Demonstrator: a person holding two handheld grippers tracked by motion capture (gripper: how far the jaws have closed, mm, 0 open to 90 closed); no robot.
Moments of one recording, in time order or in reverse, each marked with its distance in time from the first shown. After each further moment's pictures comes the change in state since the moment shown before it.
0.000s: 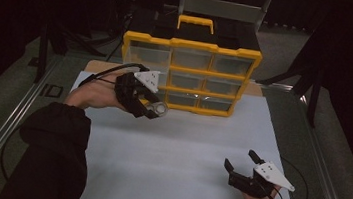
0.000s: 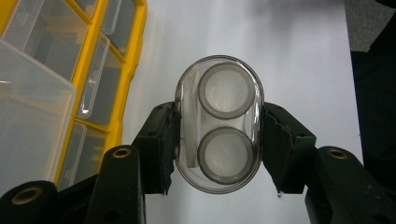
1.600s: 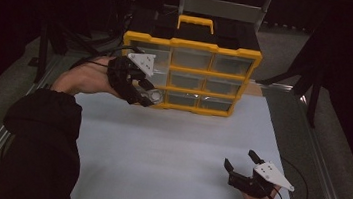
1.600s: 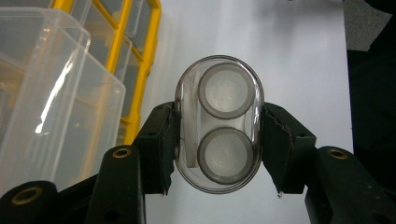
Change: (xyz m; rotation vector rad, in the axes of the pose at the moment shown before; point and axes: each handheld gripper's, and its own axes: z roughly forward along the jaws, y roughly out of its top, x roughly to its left) left arm 0.011 0.013 -0.041 0.027 0.018 -0.008; right arm 0.000 0.000 0.000 0.001 -0.007 0.012
